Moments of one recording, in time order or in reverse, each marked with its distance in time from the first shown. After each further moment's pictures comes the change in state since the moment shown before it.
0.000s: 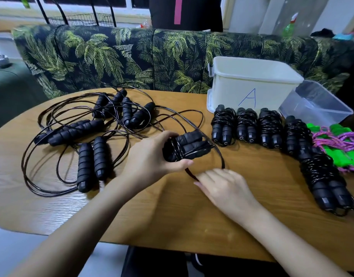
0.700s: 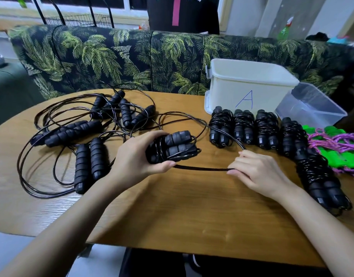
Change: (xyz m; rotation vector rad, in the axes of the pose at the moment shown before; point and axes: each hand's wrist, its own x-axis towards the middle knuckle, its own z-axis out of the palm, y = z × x) left_hand -0.004 -0.038 -0.004 -0.139 0.065 0.189; right_hand -0.019 0.095 -0.018 0.198 -0.133 0.051
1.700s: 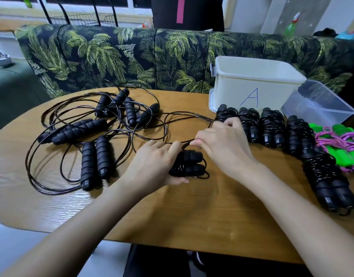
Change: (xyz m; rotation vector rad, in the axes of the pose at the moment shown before) left_hand 0.003 0.017 0.015 0.586 -0.129 0.333; right_hand 0.102 -0.071 -0.001 -0.169 0.092 0.152
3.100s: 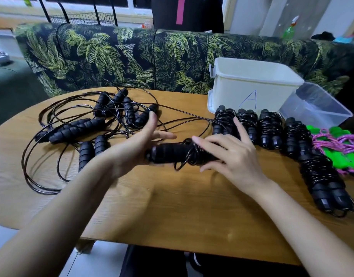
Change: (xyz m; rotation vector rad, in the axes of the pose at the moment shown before) left_hand 0.014 -0.023 -0.038 -1.369 -0.425 -0.830; right_hand -0.036 0.019 -0.001 0.209 0.189 -0.178
